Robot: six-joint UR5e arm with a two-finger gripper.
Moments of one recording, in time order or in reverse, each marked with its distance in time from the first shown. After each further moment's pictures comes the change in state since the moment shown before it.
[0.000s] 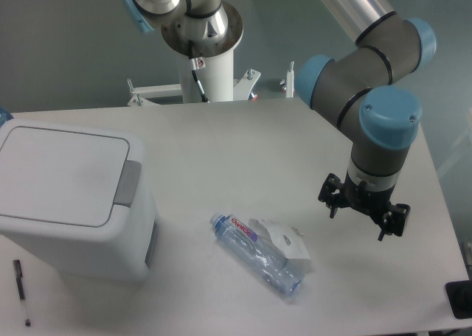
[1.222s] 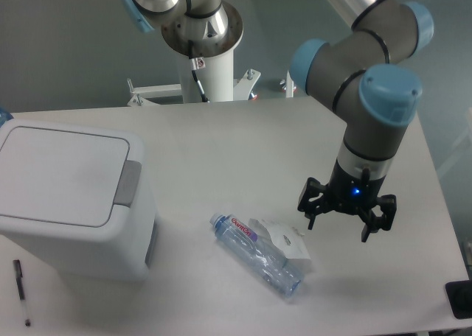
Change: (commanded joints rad) arm -0.002 0.118 -0.011 0.035 -0.460 -0.445
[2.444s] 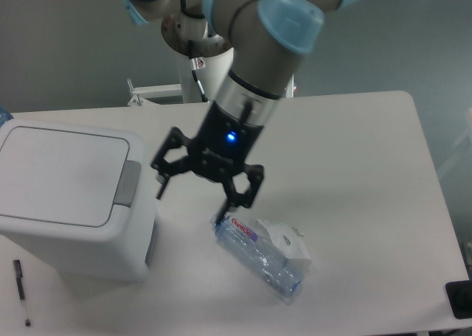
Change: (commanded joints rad) arm -0.195 0.206 -0.166 -0.011 -0.157 -0.212
